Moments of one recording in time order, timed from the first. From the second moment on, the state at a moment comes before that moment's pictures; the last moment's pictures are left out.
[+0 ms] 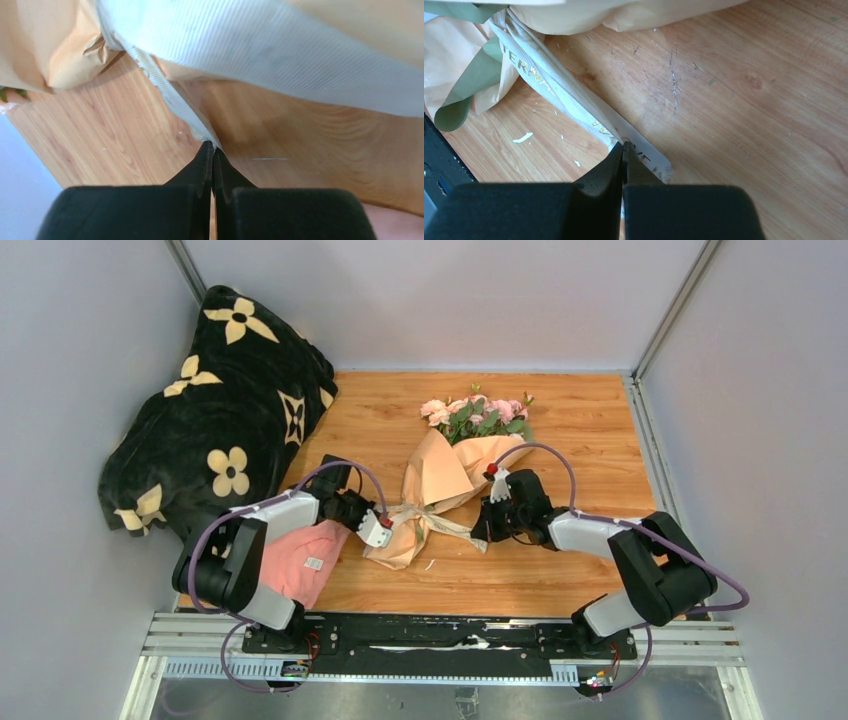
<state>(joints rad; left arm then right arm) -0.30 1.50 0.66 -0.23 0.41 1.80 0.50 1.46 0.52 0.15 -0.39 0.27</state>
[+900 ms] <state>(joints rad) -0.84 1.42 0.72 -0.27 0.48 1.12 0.45 1.27 0.71 -0.35 -0.28 0.20</state>
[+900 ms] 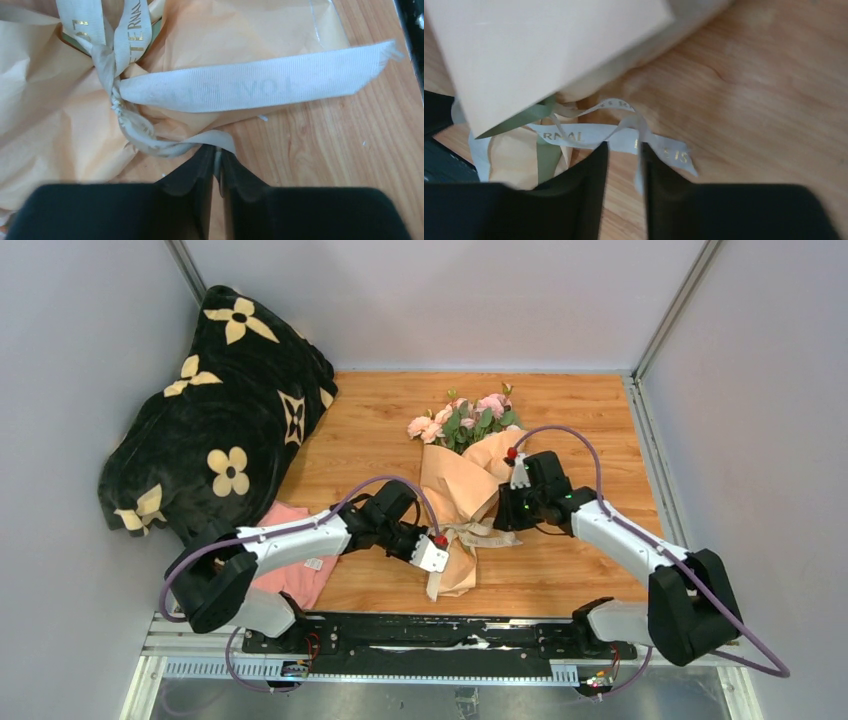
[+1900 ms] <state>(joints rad) -0.12 0.57 0.31 -0.04 -0.13 -0.02 0.11 0.56 0.39 -0.31 0.45 0.29</state>
